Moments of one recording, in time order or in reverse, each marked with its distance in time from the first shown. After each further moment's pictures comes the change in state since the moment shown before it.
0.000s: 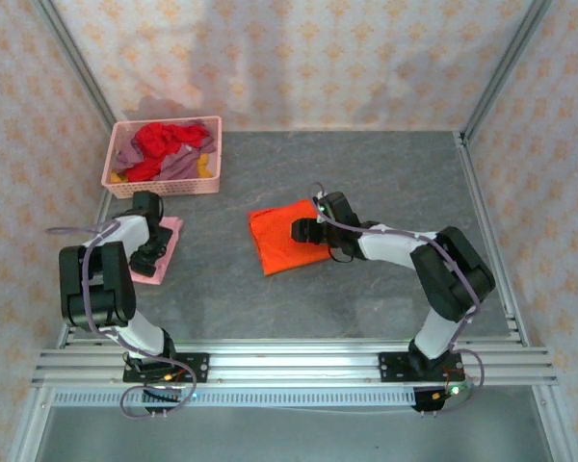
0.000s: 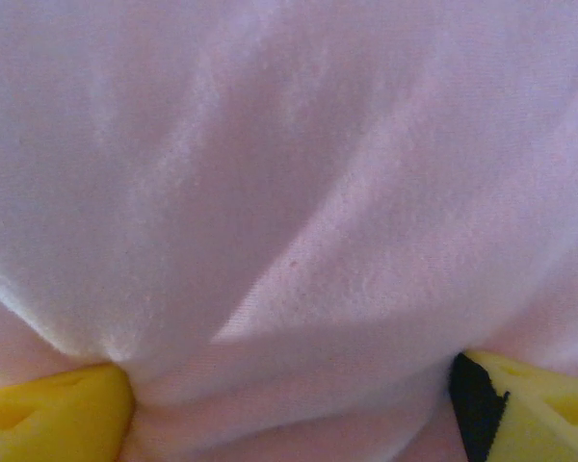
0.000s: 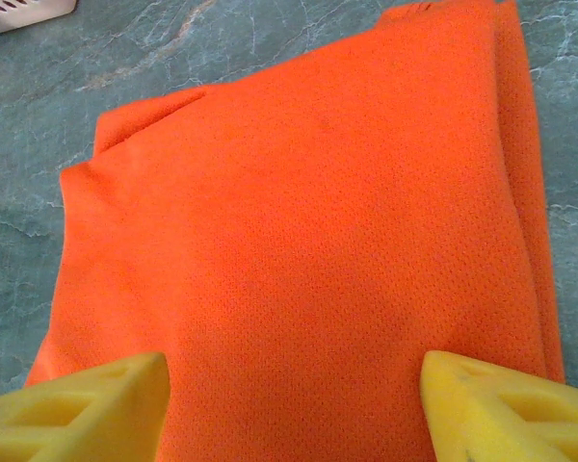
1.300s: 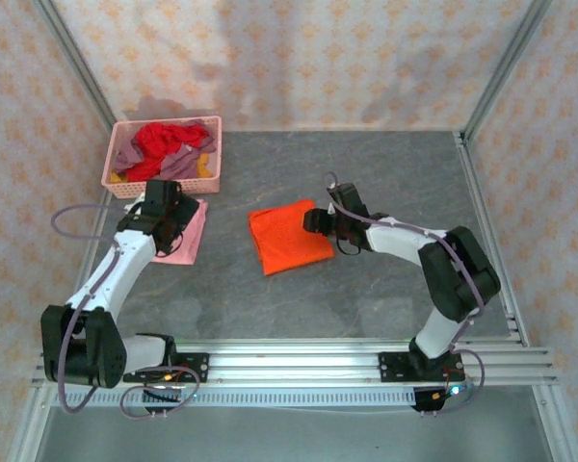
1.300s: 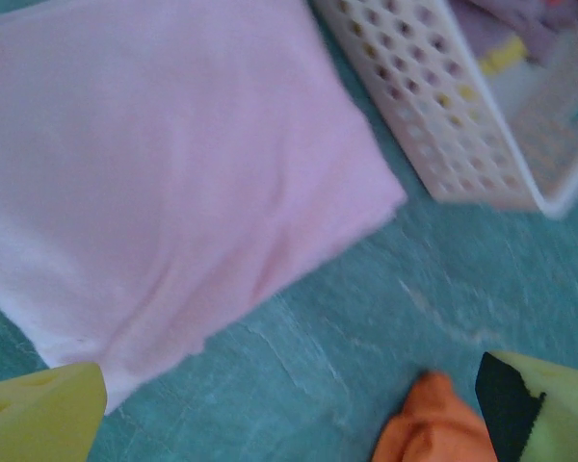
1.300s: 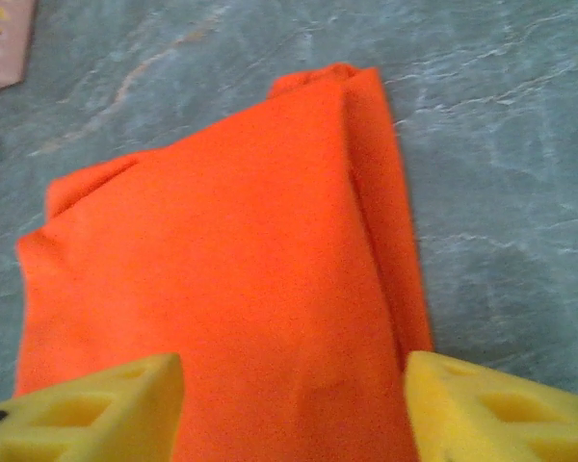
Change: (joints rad) left arm -0.251 -0.352 0.034 0.029 0.058 0.117; right arm -0.078 -0.007 0.055 -0.109 0.021 0.041
